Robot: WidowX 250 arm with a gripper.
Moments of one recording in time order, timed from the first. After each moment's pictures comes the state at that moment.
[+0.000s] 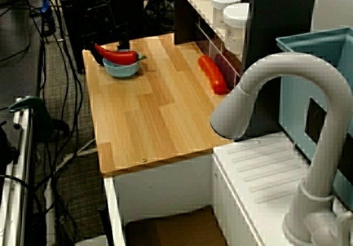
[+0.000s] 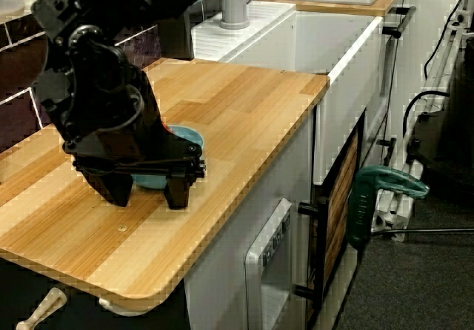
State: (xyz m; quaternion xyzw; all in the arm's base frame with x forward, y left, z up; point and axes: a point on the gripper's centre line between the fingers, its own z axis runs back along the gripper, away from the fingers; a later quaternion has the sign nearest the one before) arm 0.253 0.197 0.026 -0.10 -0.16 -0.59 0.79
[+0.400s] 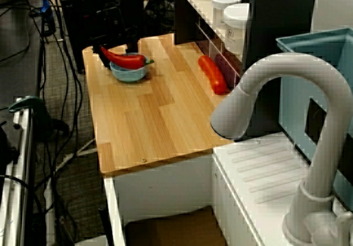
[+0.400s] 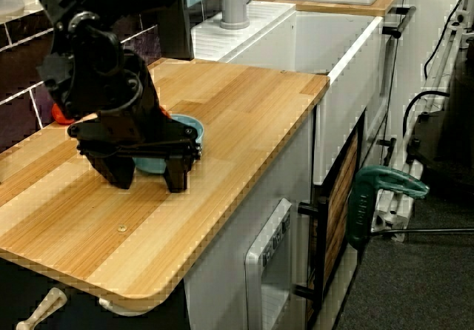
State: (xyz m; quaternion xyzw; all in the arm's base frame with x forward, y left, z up) arm 0.266 0.176 0.026 -0.11 -0.15 -0.59 0.79
